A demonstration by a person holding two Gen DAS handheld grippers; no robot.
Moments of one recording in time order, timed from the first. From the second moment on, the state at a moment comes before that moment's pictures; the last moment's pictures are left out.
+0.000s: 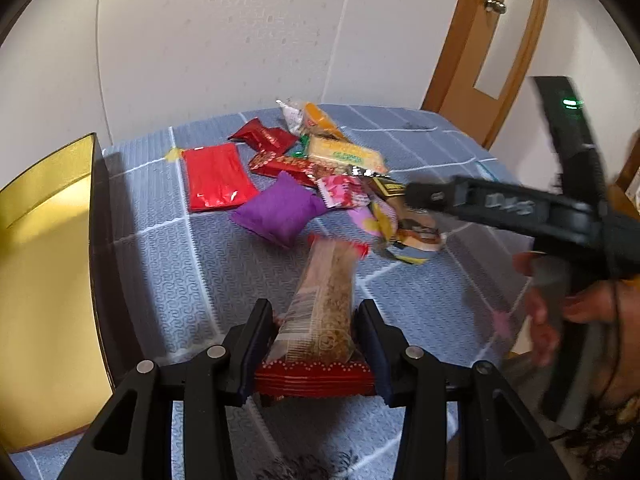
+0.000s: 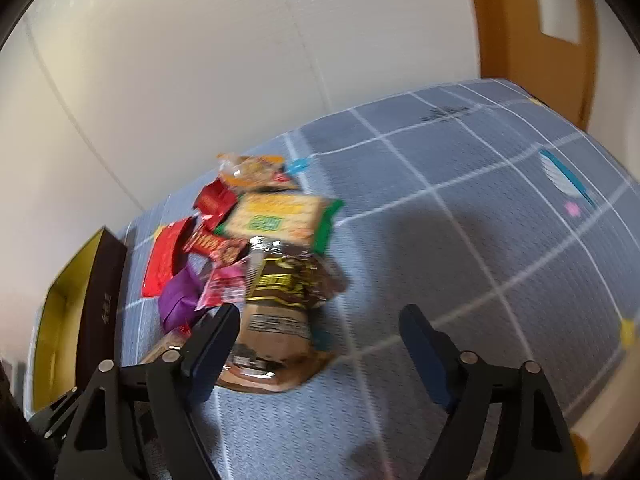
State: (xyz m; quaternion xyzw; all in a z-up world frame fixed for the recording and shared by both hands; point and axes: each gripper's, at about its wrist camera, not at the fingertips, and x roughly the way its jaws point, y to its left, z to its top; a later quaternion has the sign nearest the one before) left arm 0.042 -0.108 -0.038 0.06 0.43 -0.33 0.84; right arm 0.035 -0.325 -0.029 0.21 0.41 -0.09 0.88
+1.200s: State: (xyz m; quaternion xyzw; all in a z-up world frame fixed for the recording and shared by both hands) left arm 0.066 -0.139 -0.051 0.07 0.43 -0.35 0.83; right arm 0.040 -0.320 -0.043 0.17 0.45 -0.10 0.87
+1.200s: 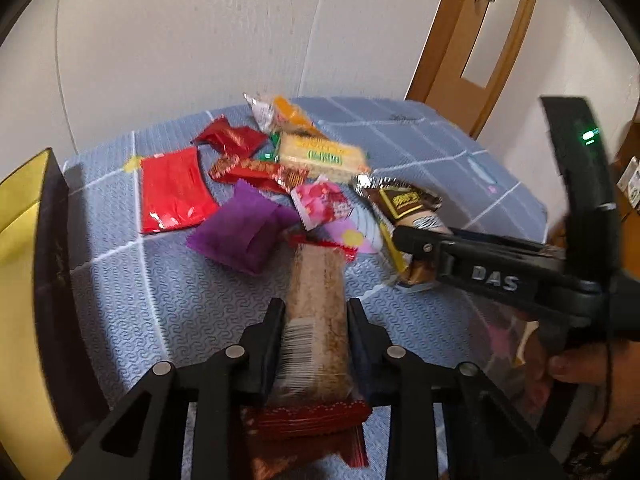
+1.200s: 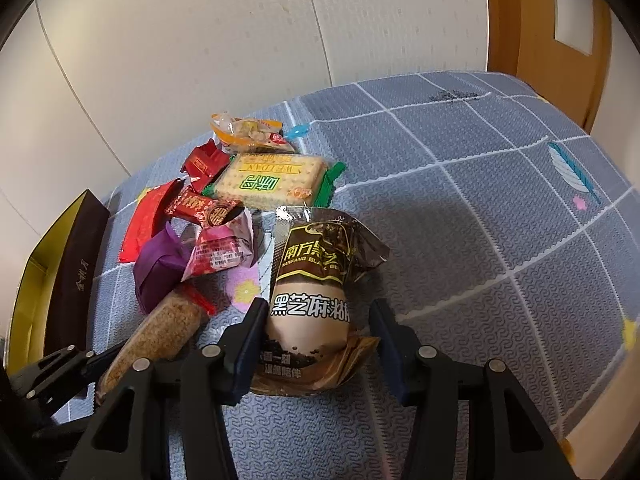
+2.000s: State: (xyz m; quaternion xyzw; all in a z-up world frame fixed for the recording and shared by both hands) left arm 0.075 0.033 0.007 -0.08 0.35 -0.22 0.91; right arm 0.035 -0.319 -0.038 0.22 0.42 -0.10 0.88
